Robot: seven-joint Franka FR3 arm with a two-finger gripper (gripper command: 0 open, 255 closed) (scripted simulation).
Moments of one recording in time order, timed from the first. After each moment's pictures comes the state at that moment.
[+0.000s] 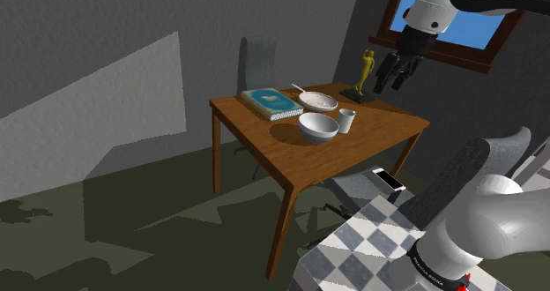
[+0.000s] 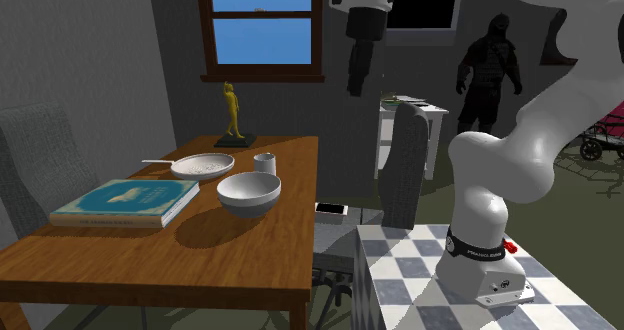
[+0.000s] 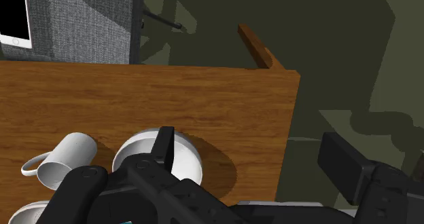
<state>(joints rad) -0.01 -0.81 -0.04 -2.27 -0.04 1.59 0.02</state>
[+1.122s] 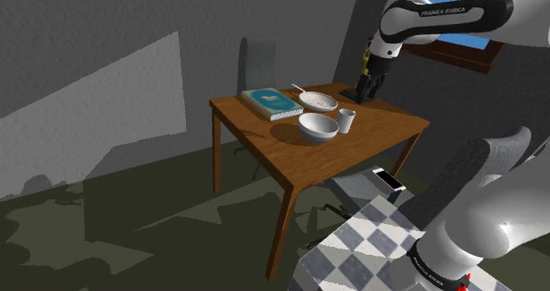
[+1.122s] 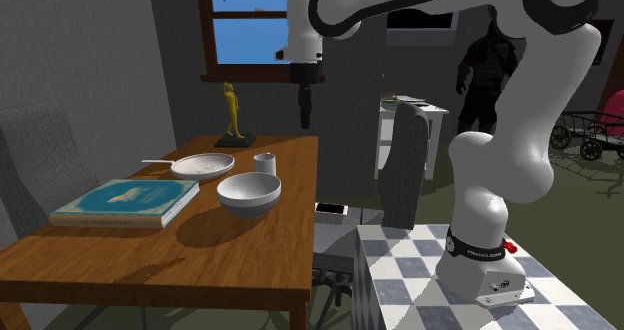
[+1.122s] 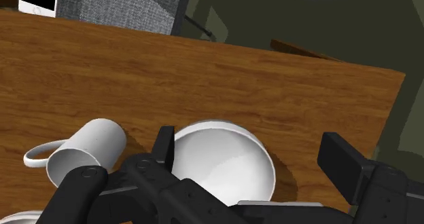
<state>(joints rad) -0.02 -0.35 -0.28 -2.13 -0.12 1.81 -0.31</state>
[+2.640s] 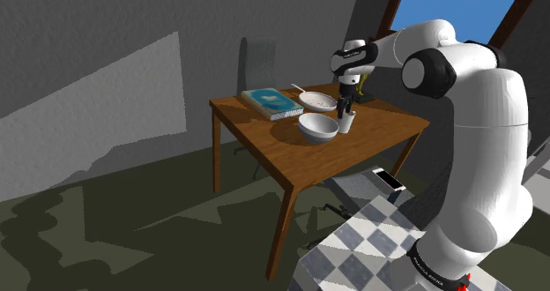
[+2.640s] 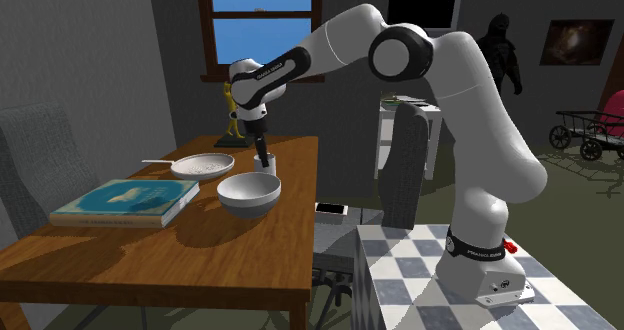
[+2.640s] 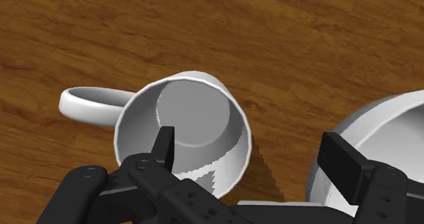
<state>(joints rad) -0.16 0.50 -0.38 -1.53 0.05 1.89 -0.74</state>
